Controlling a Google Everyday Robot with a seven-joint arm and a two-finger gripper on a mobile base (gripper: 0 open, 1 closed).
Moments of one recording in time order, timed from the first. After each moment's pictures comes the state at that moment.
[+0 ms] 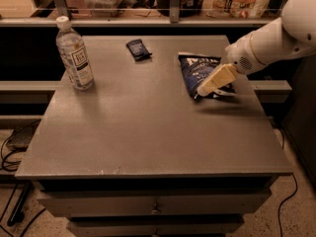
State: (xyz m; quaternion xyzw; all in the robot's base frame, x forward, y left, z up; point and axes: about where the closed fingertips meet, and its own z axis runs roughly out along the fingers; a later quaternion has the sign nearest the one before) arm 0.641 -0.155 0.884 -0.47 0.80 0.10 0.36
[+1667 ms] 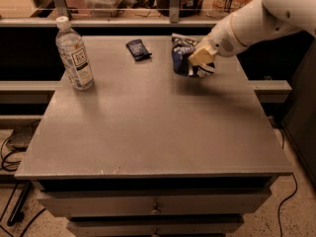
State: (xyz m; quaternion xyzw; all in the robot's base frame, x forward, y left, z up) arm 0.658 -0.099 0.920 -0.51 0.77 0.12 0.37
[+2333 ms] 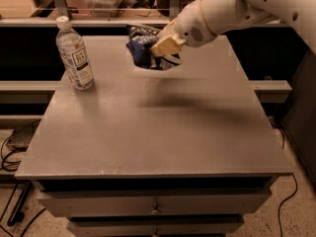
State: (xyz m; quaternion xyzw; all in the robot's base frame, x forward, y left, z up) arm 0.626 0.003 0.967 -0.57 0.69 0.20 0.41
